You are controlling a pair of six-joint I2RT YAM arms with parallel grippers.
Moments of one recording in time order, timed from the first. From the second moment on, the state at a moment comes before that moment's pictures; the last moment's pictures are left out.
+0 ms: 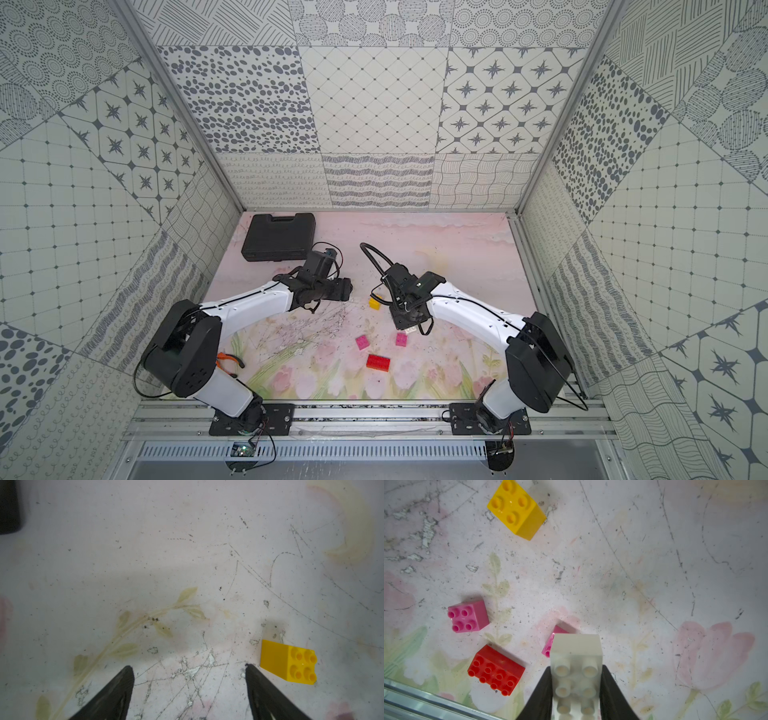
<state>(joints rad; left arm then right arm) -0.54 1.59 0.93 -0.26 -0.01 -0.34 0.76 1.54 1.15 -0.92 0.09 0.37</state>
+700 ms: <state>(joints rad) -0.55 1.82 1.13 -0.27 0.15 -0.31 0.60 1.73 1.33 -0.88 -0.02 0.21</state>
